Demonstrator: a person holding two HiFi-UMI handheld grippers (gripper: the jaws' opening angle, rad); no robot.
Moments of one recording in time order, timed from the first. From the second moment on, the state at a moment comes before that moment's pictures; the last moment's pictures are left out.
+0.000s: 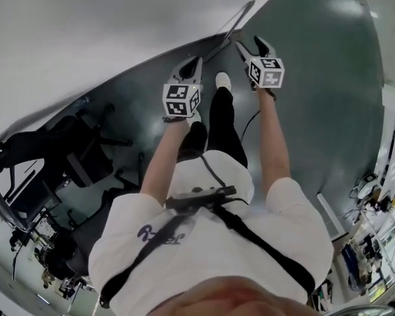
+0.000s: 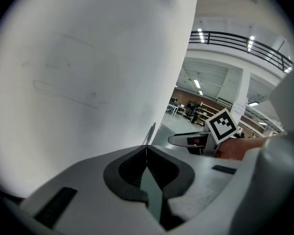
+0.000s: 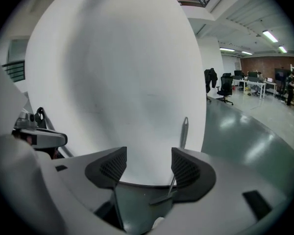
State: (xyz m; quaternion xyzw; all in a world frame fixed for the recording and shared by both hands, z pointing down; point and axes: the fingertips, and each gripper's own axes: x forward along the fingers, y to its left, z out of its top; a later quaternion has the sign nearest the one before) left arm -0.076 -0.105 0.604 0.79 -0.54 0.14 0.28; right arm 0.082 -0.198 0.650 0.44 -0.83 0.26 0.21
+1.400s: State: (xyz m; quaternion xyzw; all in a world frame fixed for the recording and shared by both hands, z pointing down) left arm -0.178 -0.084 0.325 0.76 -0.64 -0.02 0.08; right arm -0.109 -0.118 0.323 0.32 -0.94 0.08 0.04
